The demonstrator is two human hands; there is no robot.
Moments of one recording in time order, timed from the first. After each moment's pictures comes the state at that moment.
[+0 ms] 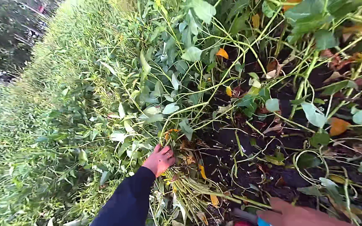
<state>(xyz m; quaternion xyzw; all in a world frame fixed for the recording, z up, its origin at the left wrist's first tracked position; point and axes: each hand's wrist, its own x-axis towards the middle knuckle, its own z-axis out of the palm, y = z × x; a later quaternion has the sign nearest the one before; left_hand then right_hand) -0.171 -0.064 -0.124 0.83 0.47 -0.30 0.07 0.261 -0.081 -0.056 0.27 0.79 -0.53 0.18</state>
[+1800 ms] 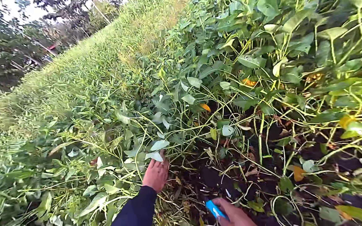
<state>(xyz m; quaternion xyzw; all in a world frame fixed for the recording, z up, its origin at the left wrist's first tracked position) -0.129 0.027 -0.151 0.74 0.62 -0.26 -0.07 0.187 -0.060 -0.164 0.47 0.57 -0.67 -0.09</state>
